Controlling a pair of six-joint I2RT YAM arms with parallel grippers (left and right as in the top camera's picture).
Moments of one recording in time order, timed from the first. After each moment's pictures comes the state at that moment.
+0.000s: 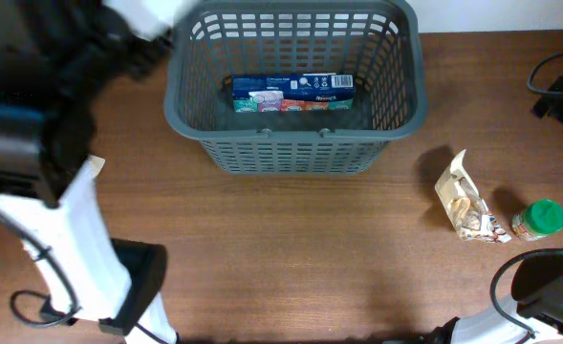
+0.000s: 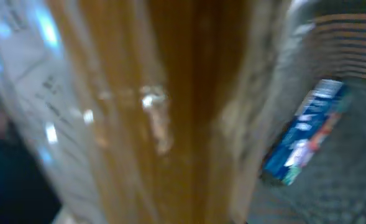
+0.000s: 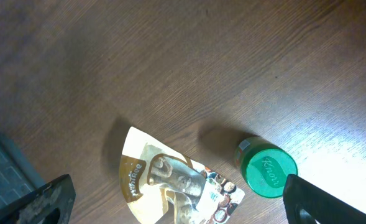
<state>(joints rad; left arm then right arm) -0.23 1.98 3.13 -1.49 0.11 0.84 -0.50 1.81 1.99 -1.35 0.00 0.22</state>
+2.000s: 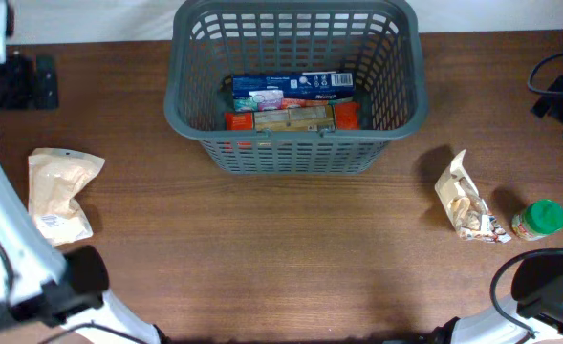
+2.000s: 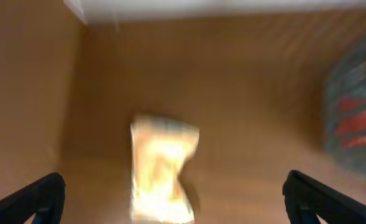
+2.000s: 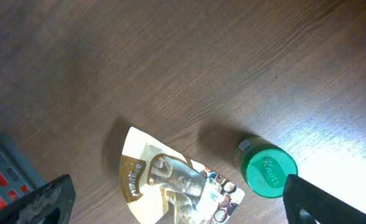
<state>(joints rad) 0.40 1.94 2.58 -1.61 0.04 0.32 -0.50 1.81 1.99 -1.35 0.00 0.22</state>
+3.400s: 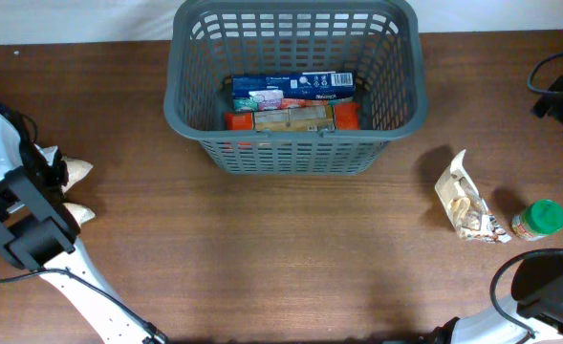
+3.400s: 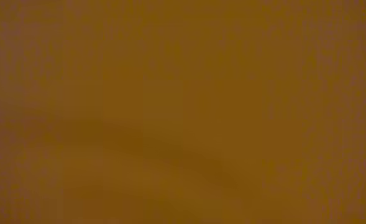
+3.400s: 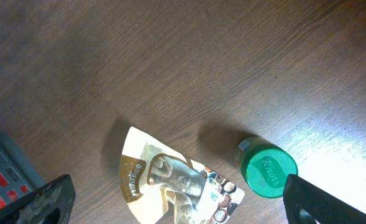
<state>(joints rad) 0.59 2.48 2.13 -1.46 -0.16 0.29 -0.50 1.81 1.99 -1.35 0.00 0.22</state>
